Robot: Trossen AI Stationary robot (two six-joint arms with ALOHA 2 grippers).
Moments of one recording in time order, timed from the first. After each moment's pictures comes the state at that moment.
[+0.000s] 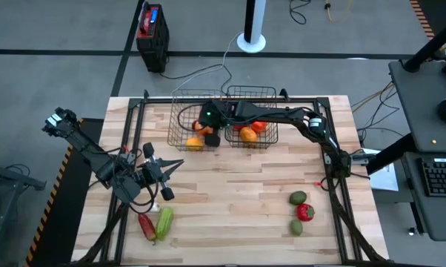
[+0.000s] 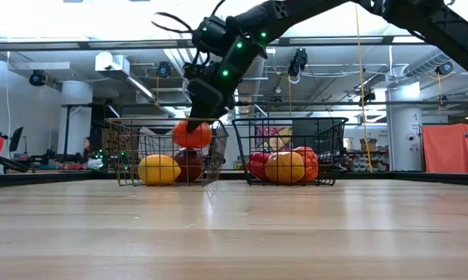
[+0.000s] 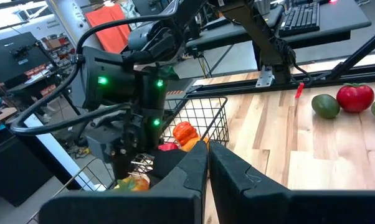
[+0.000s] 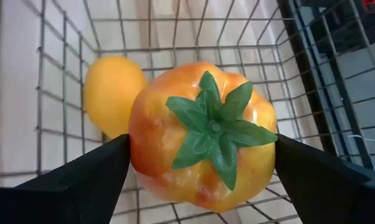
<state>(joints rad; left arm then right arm) -0.70 1.02 0.80 -0.20 -1.17 -0.10 -0.27 2.23 1.97 -0.63 0.07 -0.20</state>
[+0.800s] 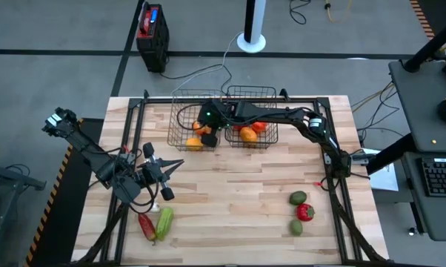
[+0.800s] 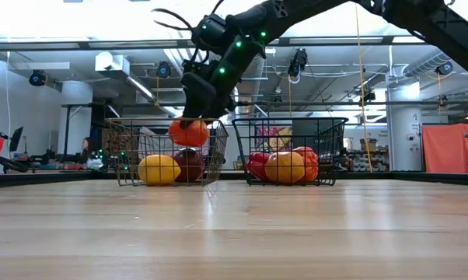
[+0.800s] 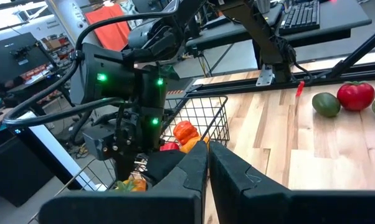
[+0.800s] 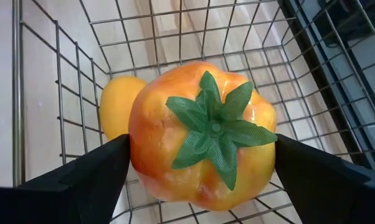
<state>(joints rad) -0.70 1.02 0.80 -0.20 -1.17 -0.10 -0.26 2.22 1.97 -0.60 0.04 -0.08</state>
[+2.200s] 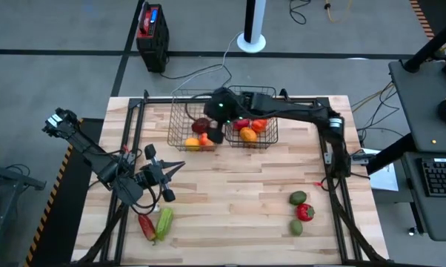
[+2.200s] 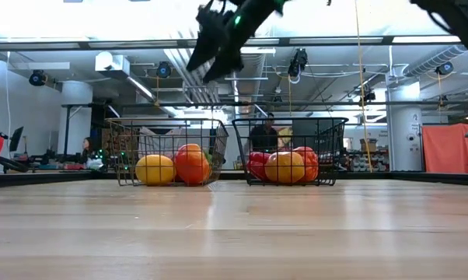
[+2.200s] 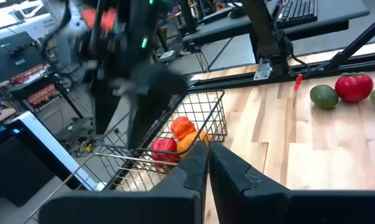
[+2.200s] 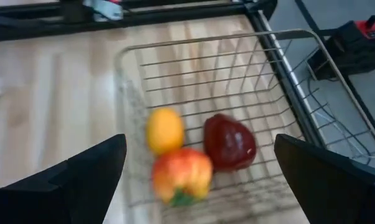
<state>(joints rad) -0.70 1.04 0.79 -0.21 -1.16 -0.12 -0.23 2.03 1.99 -0.69 0.00 -0.07</state>
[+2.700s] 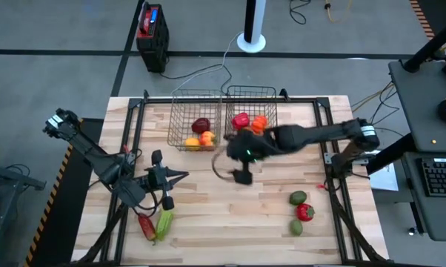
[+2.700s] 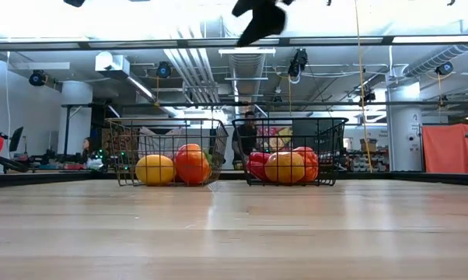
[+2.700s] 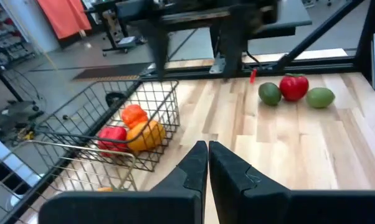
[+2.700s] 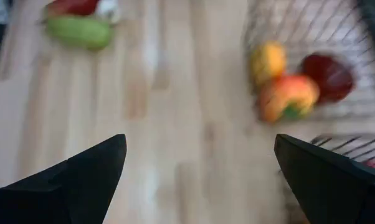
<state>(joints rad) -0.70 1.06 0.79 -0.21 -0.98 -0.26 0.08 1.72 1.65 -0.79 0.08 0.12</state>
